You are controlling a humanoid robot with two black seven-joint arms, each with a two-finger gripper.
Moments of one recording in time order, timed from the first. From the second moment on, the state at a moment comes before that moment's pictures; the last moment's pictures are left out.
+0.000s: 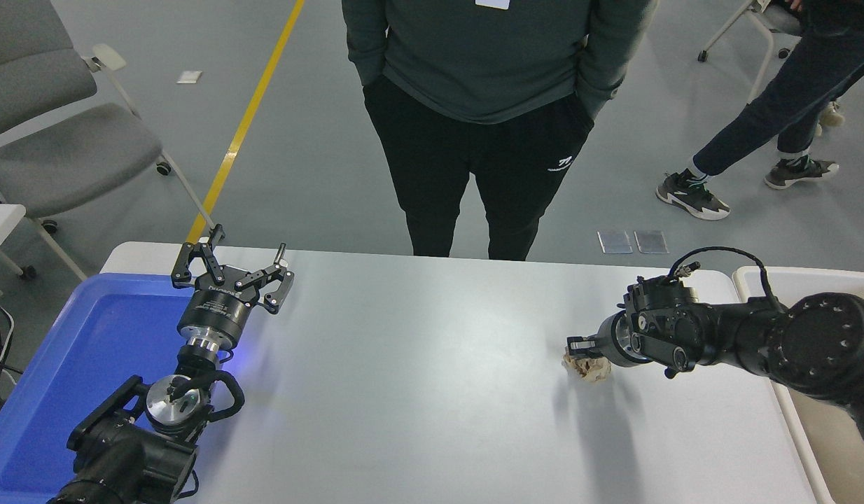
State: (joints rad) left arm -0.46 0.10 -1.19 -0.58 -0.22 -0.66 -0.08; right arm 1.15 -0.10 -0.92 0.59 -0.50 0.31 0.00
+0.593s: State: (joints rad) left arm -0.46 0.10 -1.19 -0.58 -0.22 -0.66 -0.08; right arm 1.79 -0.49 -0.98 1.07 -0.53 0.59 -0.01
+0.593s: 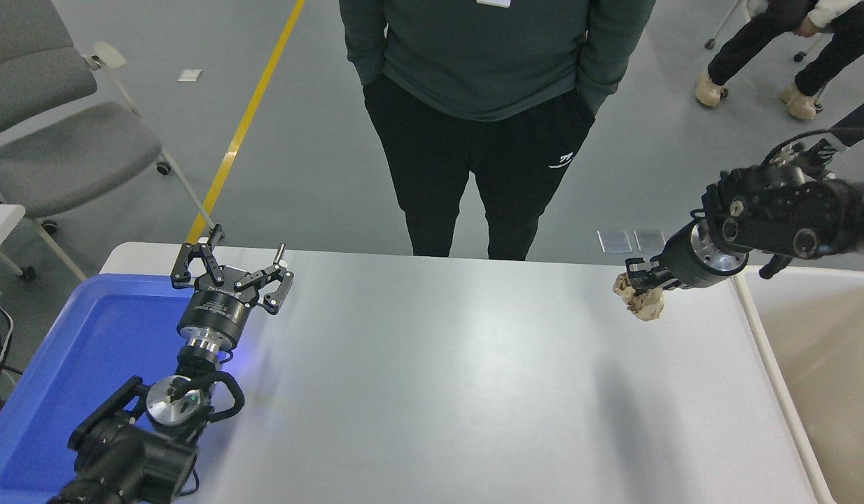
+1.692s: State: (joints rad) left arm -0.46 0.10 -1.20 -0.58 -0.22 -0.66 -0.08; right arm 1.48 -0.81 -0.71 0.32 -0.26 0.32 -0.03
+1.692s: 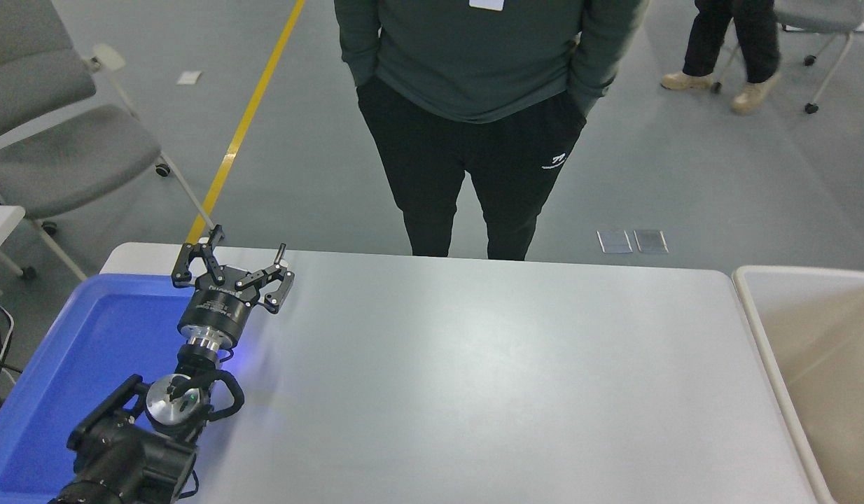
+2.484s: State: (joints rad) left arm -0.46 0.10 -1.20 -0.58 -0.23 -0.66 -0.08; right arm 0.66 -0.42 0.19 -0.12 -0.10 -0.05 -0.03
